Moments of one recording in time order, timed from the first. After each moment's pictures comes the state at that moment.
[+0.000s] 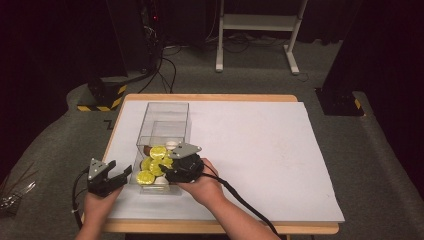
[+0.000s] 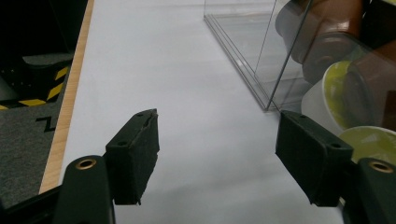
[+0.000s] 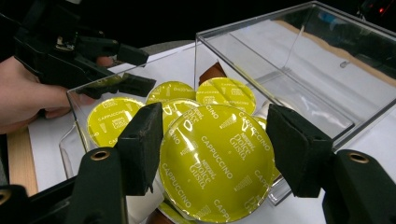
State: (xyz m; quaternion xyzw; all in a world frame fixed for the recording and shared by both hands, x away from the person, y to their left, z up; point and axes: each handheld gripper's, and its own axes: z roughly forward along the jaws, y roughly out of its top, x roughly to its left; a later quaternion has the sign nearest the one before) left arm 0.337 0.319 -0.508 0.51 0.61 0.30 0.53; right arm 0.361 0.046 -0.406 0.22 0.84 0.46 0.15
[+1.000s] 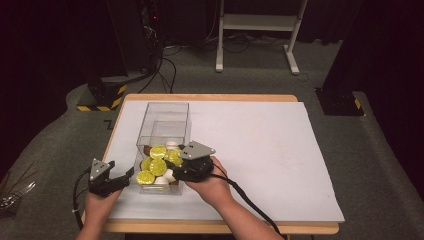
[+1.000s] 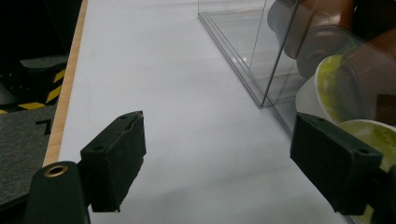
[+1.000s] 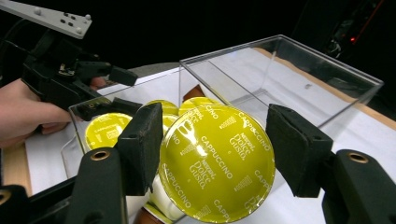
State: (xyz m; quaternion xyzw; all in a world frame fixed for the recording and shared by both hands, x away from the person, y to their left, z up) left arm 0.336 0.316 -0.508 0.52 0.60 0.30 0.53; right arm 0.353 0.020 -0.391 0.22 0.82 0.50 0.18
